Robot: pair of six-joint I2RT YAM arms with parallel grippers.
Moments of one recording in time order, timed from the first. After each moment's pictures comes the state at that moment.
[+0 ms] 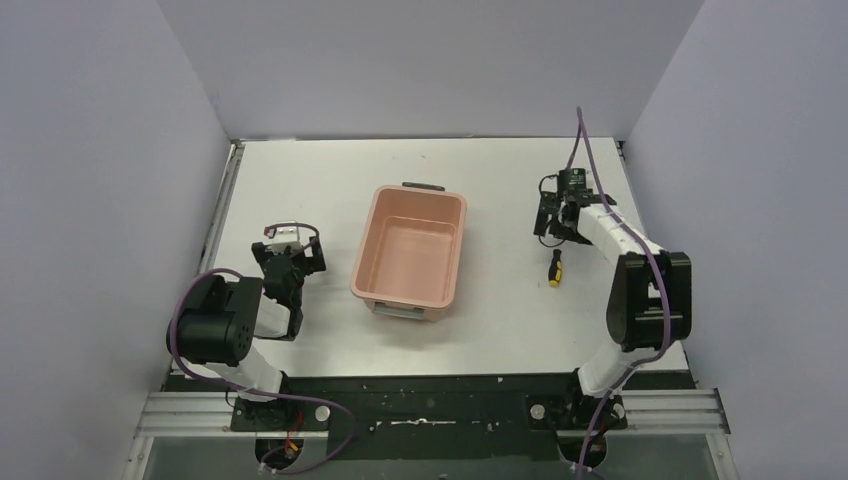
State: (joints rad) left arm -0.10 1.62 0.24 1.19 -0.25 -0.04; right arm 0.06 1.63 1.18 -0.51 0.28 0.23
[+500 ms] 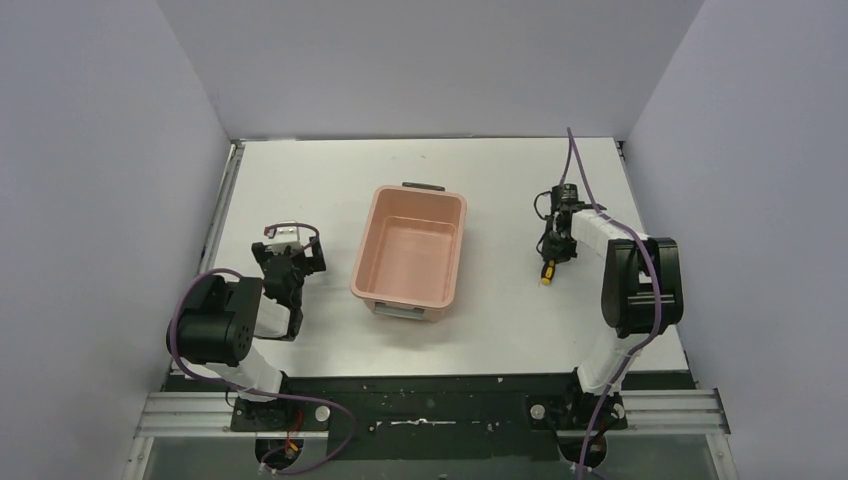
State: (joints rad) left arm -0.10 1.62 0.24 1.19 -0.25 -0.04; right arm 0.05 1.79 1.11 -0.52 0.16 0.25
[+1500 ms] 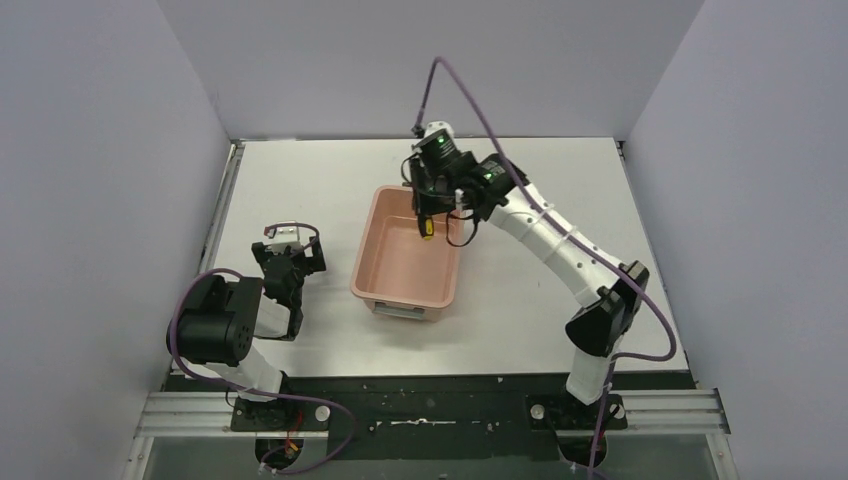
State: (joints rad) left arm -0.10 1.62 0.24 1.19 -0.25 -0.04; right arm 0.74 1.77 2.00 -1.00 0.20 0.42
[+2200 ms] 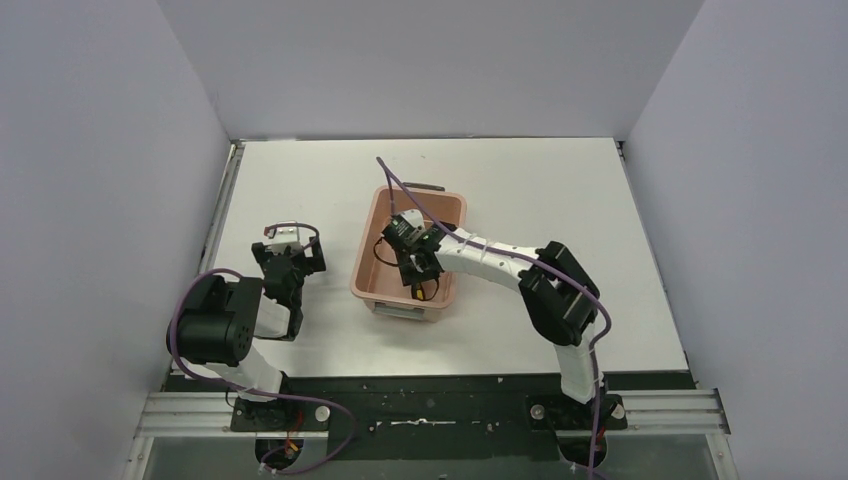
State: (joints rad) left arm -0.10 1.62 0.24 1.19 -0.25 -0.04; right arm 0.90 1.98 1.52 -0.69 0.22 0.54
